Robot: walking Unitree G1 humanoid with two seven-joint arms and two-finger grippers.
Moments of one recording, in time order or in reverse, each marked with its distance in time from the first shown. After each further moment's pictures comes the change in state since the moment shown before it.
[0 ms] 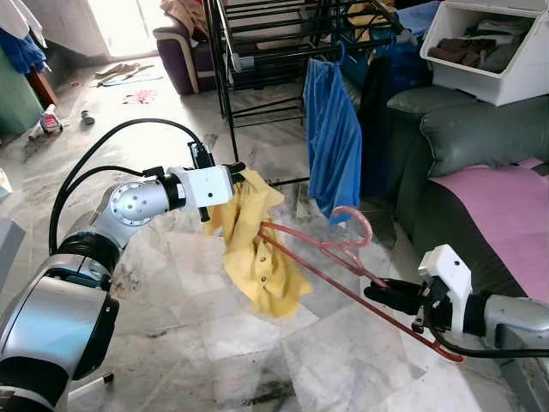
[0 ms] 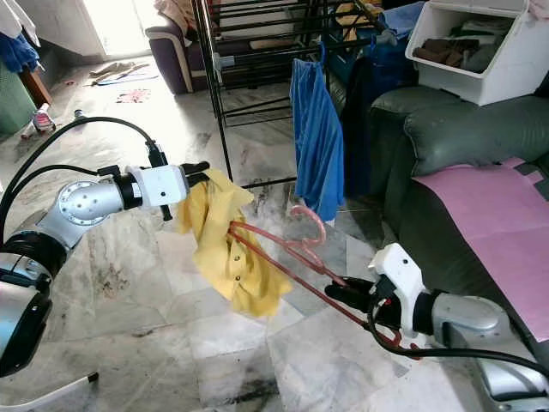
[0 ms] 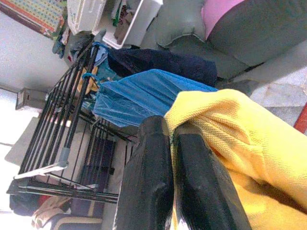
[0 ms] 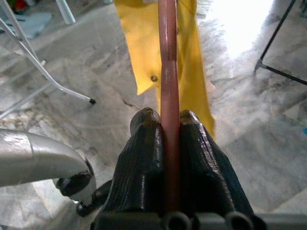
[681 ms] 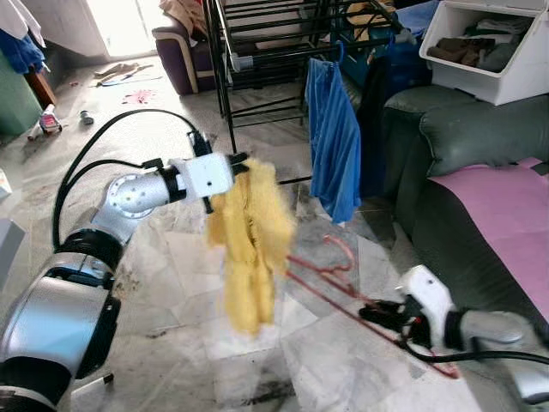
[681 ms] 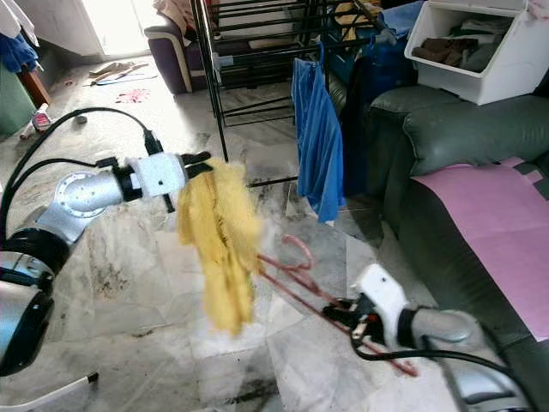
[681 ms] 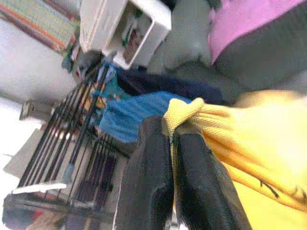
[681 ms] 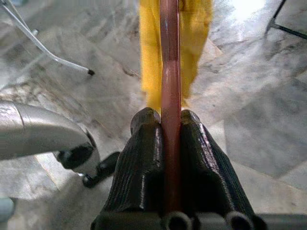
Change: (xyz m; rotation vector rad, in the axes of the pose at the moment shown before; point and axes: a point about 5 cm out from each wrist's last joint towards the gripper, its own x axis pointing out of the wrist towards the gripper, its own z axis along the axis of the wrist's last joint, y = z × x) left arm 0.004 0.013 0.014 -0.041 -0.101 0.034; right arm 0.025 0.007 -0.032 0.040 0.125 -0.006
